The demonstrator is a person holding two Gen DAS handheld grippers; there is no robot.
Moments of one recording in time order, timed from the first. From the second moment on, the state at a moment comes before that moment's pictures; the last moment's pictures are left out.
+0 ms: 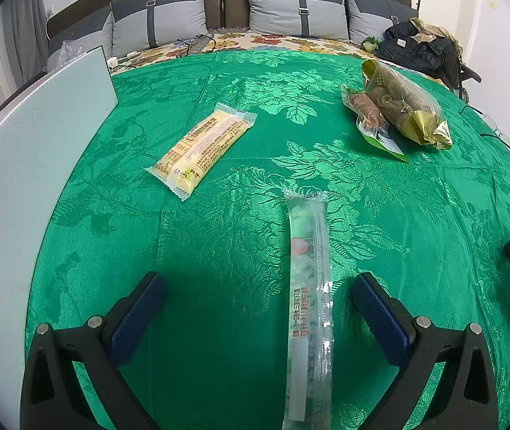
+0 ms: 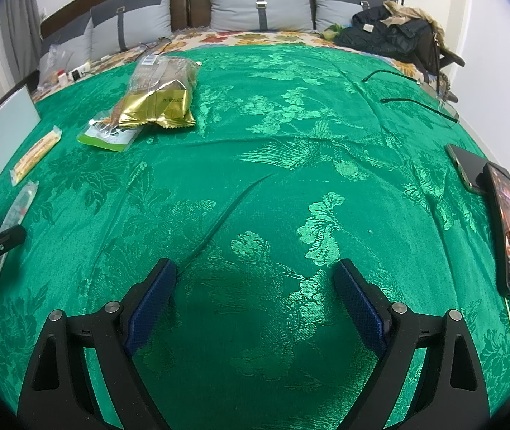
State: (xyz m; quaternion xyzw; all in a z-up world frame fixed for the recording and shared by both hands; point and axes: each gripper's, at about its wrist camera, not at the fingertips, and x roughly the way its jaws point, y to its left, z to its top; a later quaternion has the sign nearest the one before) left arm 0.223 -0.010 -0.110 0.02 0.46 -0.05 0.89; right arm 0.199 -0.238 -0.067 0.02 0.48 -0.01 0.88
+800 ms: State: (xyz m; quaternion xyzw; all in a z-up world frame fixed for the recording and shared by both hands) left arm 0.223 -0.010 -0.110 0.02 0.46 -0.05 0.89; right arm 0.381 -0.187 -0.059 0.08 0.53 0.10 0.84
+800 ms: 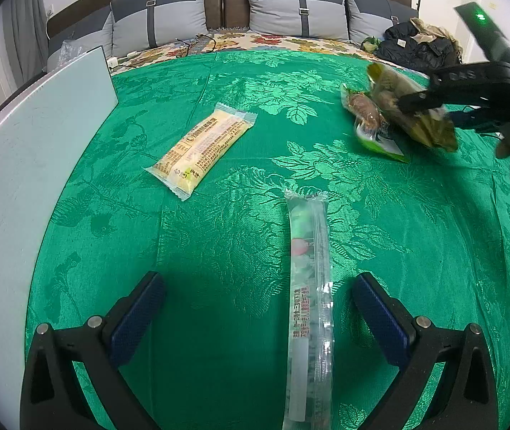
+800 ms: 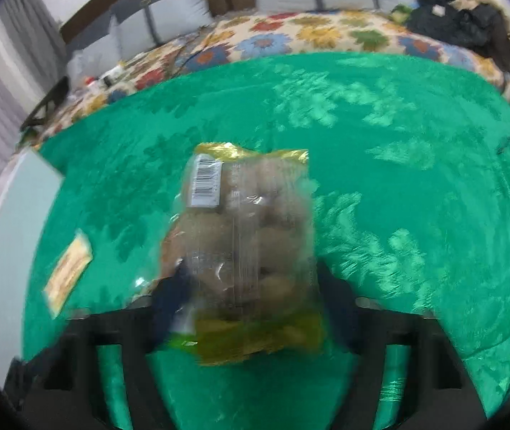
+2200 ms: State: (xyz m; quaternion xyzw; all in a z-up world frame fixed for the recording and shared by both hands) left arm 0.223 -0.010 -0.110 0.02 0.46 -0.05 0.89; right arm 0.195 -0.199 -0.074 -0.02 0.48 0.04 0.88
